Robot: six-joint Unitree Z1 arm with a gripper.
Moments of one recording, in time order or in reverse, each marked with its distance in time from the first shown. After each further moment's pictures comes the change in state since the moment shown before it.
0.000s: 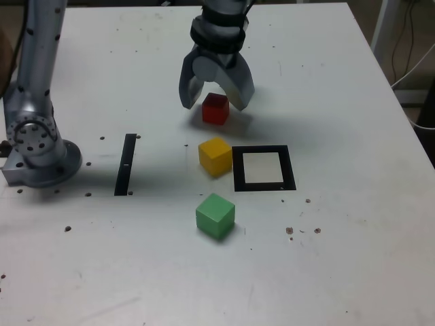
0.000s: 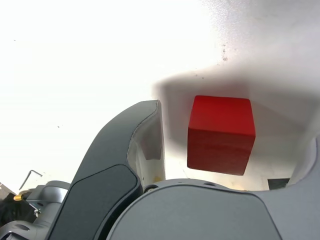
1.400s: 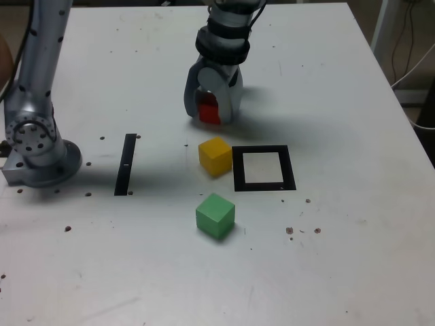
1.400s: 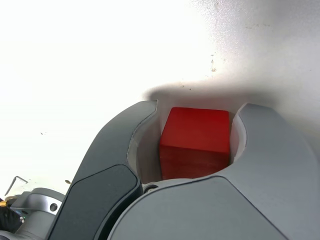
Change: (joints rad) arm -0.026 0.030 0.023 -0.053 0.012 -0.049
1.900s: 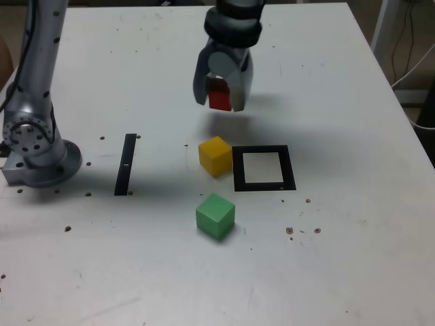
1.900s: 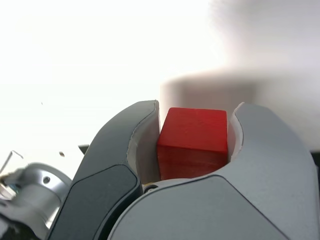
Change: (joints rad) arm -0.090 -0.033 -0.164 0.172 0.002 -0.136
